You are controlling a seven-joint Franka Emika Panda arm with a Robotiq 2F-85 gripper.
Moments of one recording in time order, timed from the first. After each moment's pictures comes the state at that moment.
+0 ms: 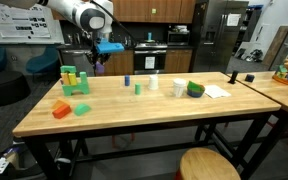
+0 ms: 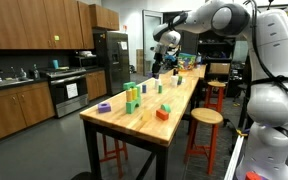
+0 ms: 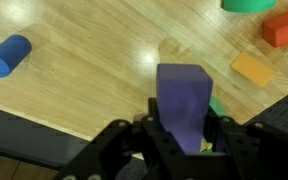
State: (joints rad) arm -0.34 0.31 -0.05 -1.55 0.36 1.92 -1.37
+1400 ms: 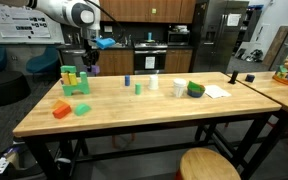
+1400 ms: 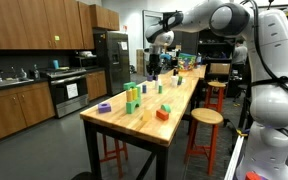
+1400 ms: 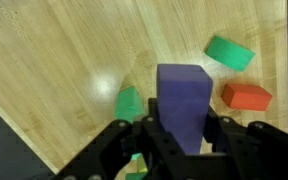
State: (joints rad) arm -0.24 0.32 -0.04 -1.52 0.16 1.81 -1.76
